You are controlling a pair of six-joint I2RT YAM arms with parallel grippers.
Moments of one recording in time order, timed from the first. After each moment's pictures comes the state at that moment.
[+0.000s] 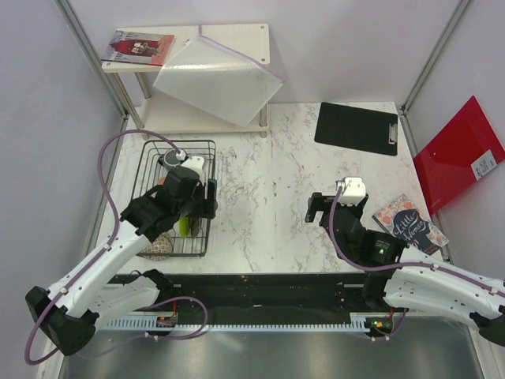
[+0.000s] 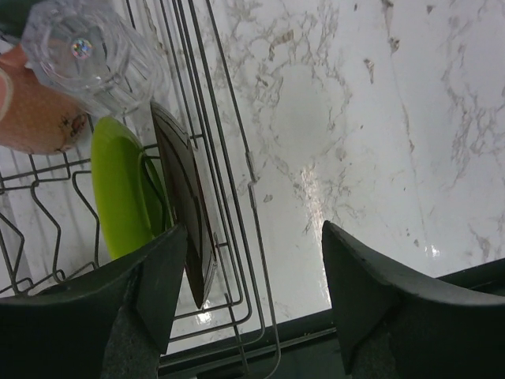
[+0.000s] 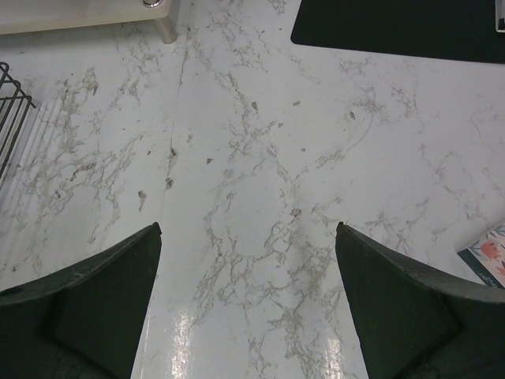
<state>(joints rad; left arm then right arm) -0.63 0.95 0.98 -0.78 -0.24 -0.36 1.05 0.76 0.63 -0.33 0.94 0.53</state>
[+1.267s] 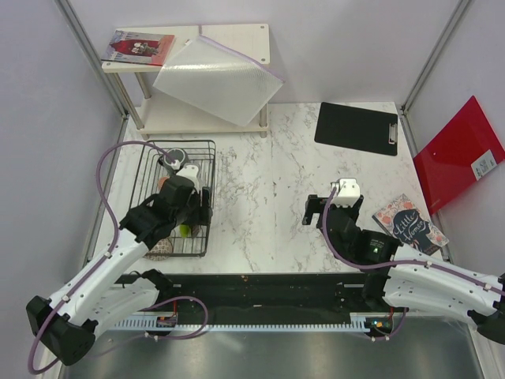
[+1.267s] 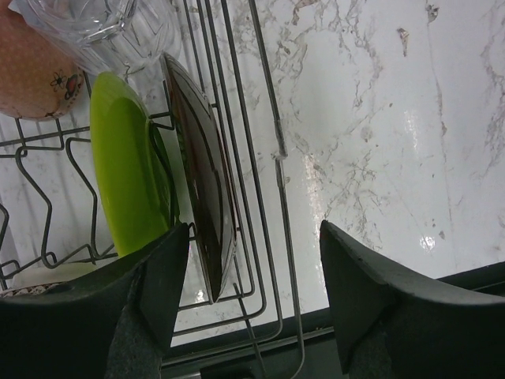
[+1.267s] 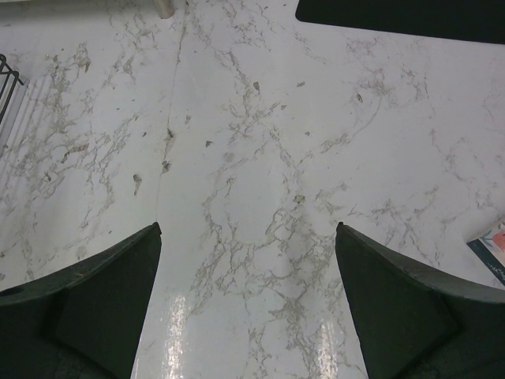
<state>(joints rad) -0.58 0.88 0.84 -0.75 -0.20 -0.36 1.05 0.80 0.61 -0.34 0.91 0.56</state>
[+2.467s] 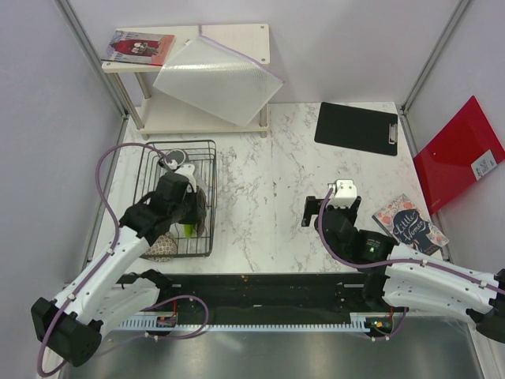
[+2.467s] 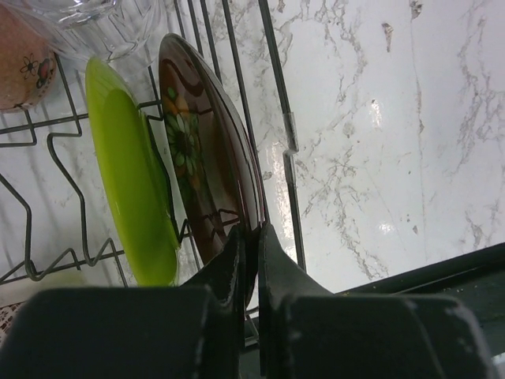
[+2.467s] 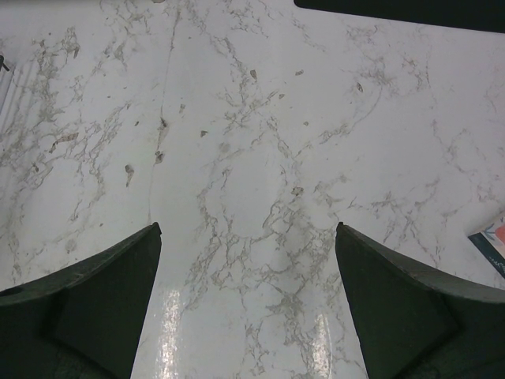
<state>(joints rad) -0.50 0.90 0.81 -0.71 -0.07 -0.39 1.05 0.83 0.60 -0.34 0.91 0.58</state>
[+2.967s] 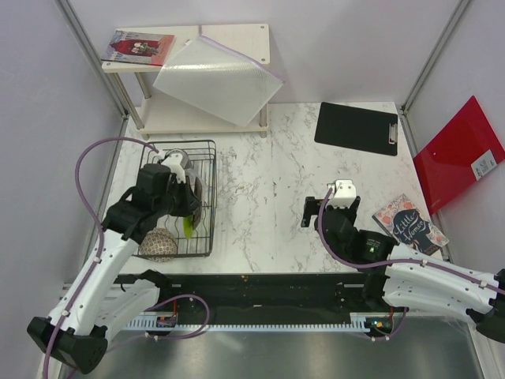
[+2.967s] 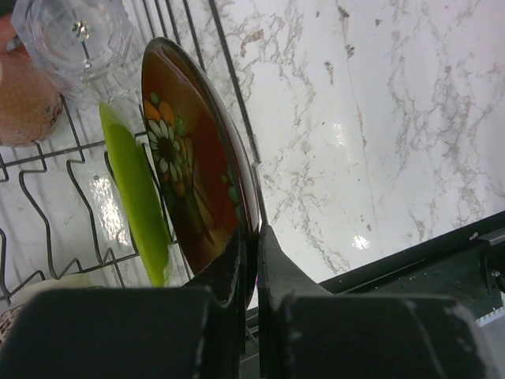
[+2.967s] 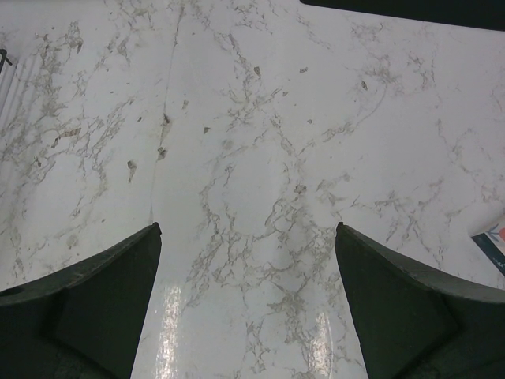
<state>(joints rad) -0.37 0.86 0.93 -0.78 0.09 -0.33 1.05 0.83 0.59 -0.34 0.90 0.58</state>
